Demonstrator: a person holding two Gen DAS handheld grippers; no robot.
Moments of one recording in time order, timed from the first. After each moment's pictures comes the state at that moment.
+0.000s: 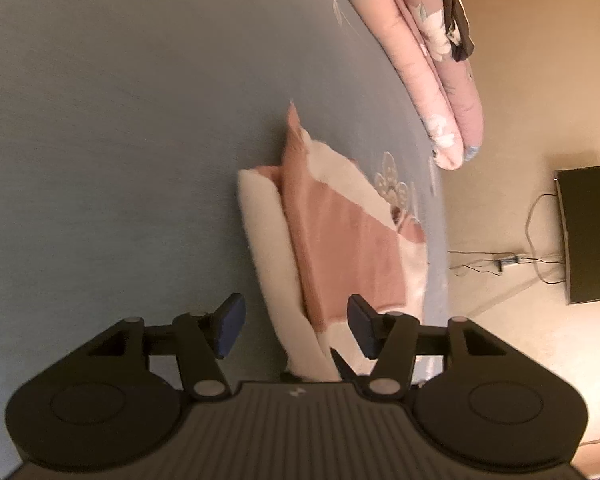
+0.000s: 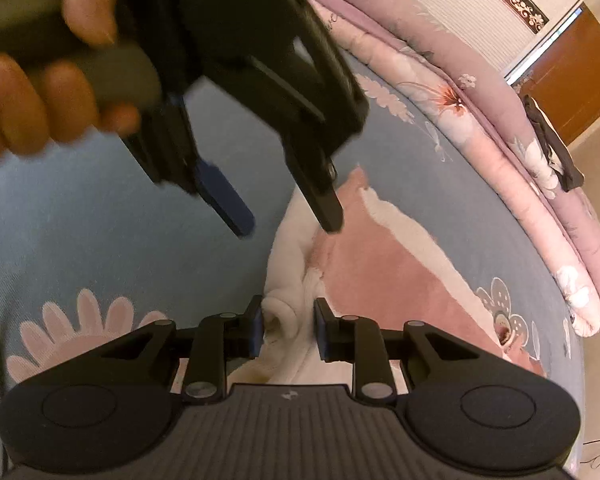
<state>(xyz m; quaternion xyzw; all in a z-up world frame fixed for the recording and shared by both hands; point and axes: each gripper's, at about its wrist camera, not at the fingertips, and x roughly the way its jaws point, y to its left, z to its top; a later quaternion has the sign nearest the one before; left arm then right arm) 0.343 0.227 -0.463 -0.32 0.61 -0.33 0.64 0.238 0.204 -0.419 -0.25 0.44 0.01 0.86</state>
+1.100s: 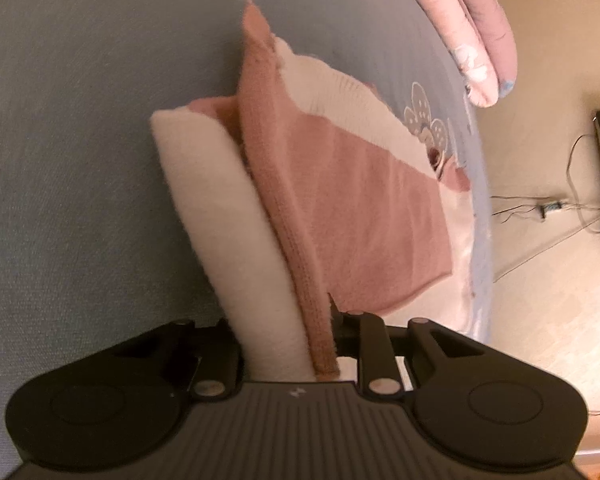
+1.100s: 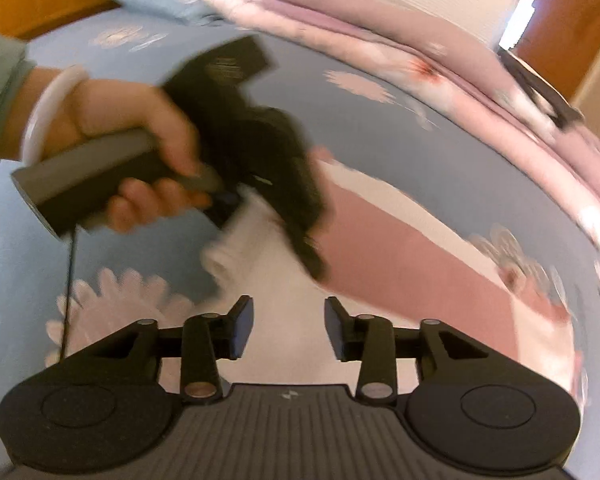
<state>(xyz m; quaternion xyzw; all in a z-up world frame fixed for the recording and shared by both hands) 0.344 0.136 -0.485 -0.20 0.66 -0.33 0.64 0.178 0.098 -0.379 -0.11 0.44 0.03 0.89</state>
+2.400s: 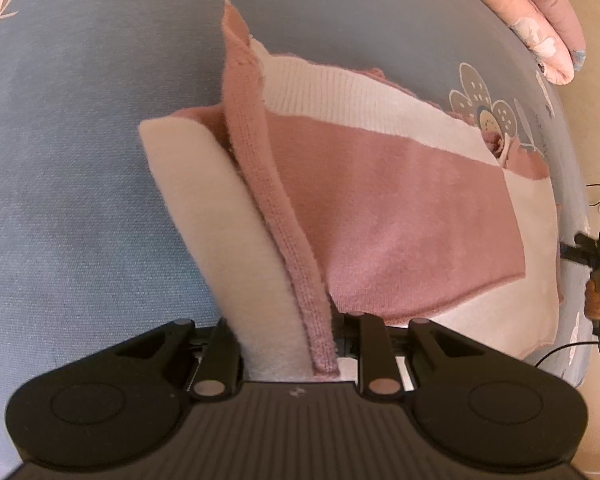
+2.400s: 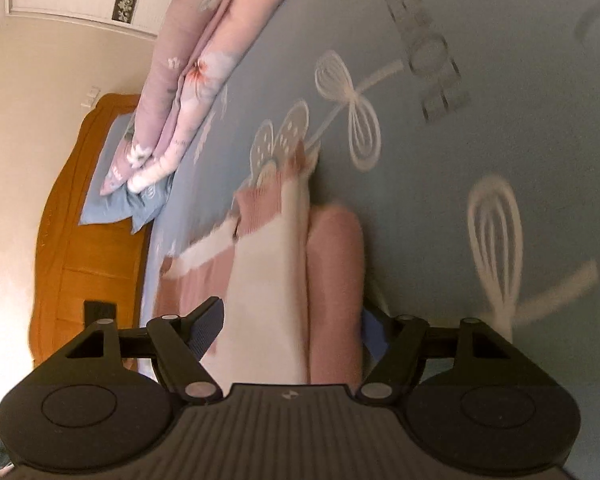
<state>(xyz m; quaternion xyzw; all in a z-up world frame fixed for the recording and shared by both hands) 0.327 0.087 -0.451 -0.07 0.67 -0.22 0.71 0.205 -0.417 -0.500 0.45 0.46 0.21 0.73</state>
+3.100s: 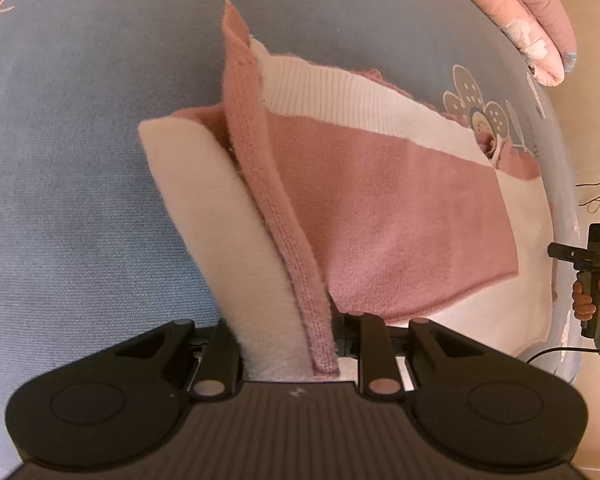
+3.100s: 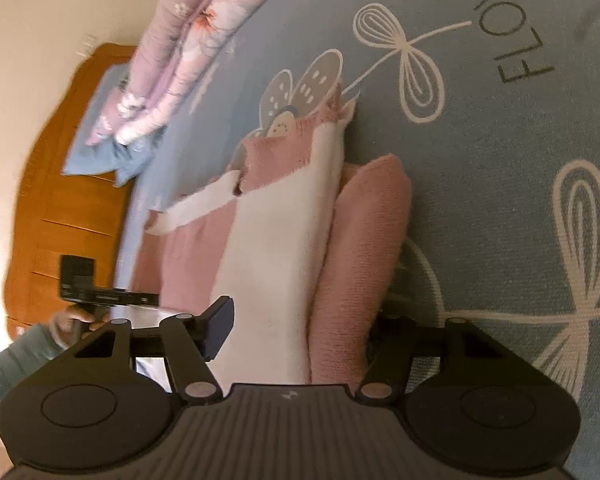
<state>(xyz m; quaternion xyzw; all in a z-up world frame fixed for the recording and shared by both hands) 0.327 0.094 -0.450 -0.08 0.66 -0.23 0.70 0.231 -0.364 -0.482 0.37 0.51 0.20 0.75</state>
